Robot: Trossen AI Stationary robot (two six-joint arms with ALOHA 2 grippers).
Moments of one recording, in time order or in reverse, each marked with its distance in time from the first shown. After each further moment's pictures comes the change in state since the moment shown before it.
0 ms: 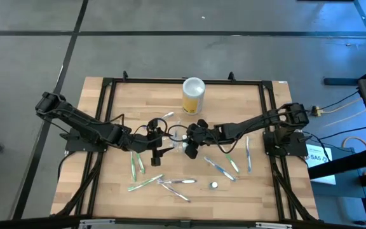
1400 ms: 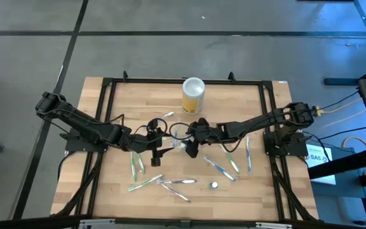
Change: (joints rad) left arm -0.006 0.000 0.001 0.000 0.001 0.000; right arm 0.004 -0.059 0.000 -0.010 0.006 0.015
